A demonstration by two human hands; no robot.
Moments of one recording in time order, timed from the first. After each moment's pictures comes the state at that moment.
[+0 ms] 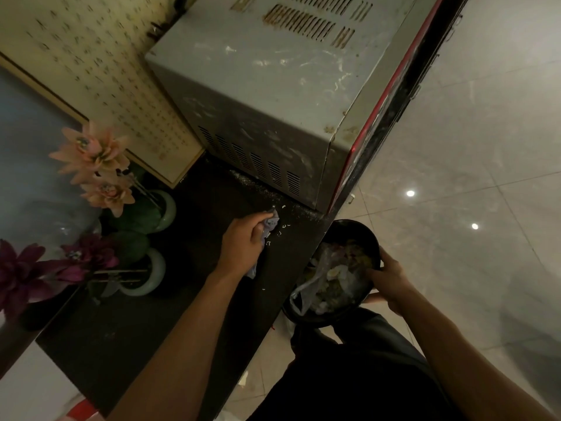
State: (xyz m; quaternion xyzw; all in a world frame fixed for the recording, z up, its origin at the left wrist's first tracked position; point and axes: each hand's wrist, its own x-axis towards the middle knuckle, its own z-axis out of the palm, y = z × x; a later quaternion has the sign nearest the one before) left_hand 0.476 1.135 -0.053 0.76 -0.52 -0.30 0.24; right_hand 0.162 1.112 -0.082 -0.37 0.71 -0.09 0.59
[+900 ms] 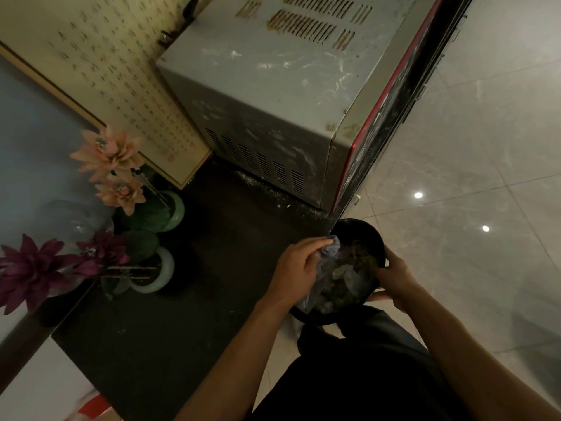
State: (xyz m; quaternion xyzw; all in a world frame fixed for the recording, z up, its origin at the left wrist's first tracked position) left_hand 0.386 1.166 -0.044 0.64 -0.57 -0.41 0.32; right_hand 0.161 1.112 -0.087 -0.37 0.71 -0.09 0.59
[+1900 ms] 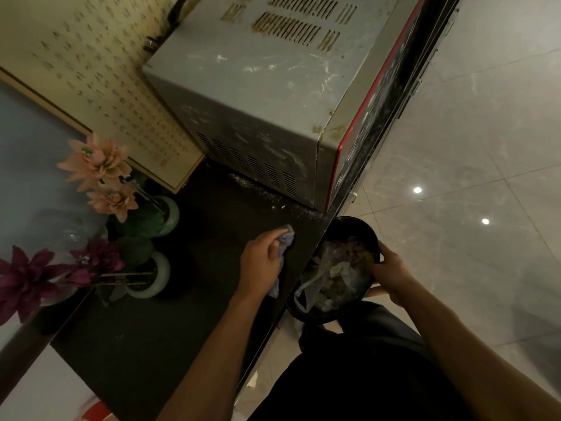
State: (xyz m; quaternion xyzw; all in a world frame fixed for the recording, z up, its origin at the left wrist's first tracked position) left_hand 0.432 1.163 -0.054 0.75 -0.49 -0.34 0.28; right_hand 0.161 1.105 -0.088 -0.38 0.71 -0.08 0.59
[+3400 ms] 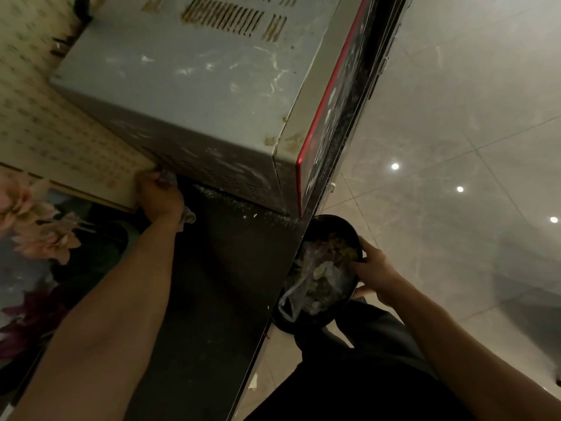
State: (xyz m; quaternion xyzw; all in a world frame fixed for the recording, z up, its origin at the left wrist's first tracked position) left_hand 0.577 1.006 -0.063 0.87 -0.28 -0.18 0.35; right_hand 0.156 1.097 -0.100 -0.41 0.70 -0.06 0.57
